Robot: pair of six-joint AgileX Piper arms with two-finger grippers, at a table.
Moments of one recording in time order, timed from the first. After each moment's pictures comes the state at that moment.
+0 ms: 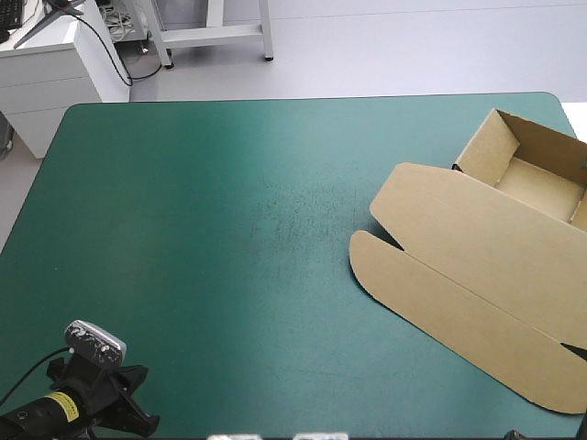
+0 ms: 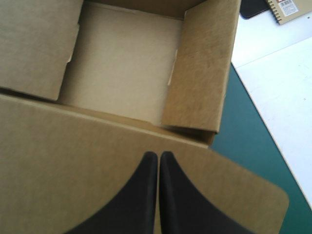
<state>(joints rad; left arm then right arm) -0.37 0.37 -0.50 -0.09 1.07 0.14 -0.52 1.40 -1.61 0.12 1.25 -0.10</state>
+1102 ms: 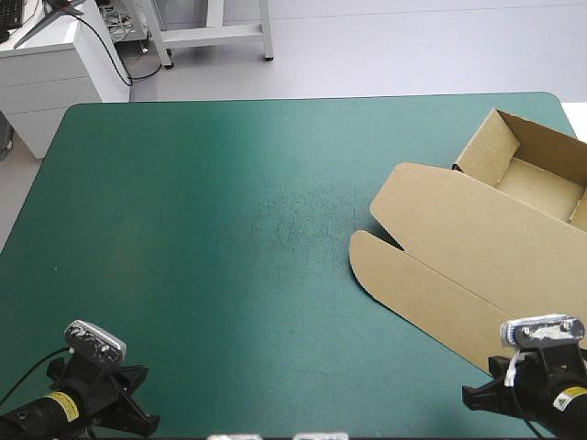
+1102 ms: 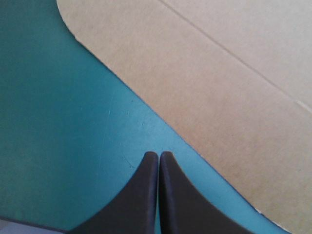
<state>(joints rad) -0.37 0.37 -0.50 -0.09 1.07 0.14 -0.14 0.39 -0.66 0.28 1.25 -0.25</state>
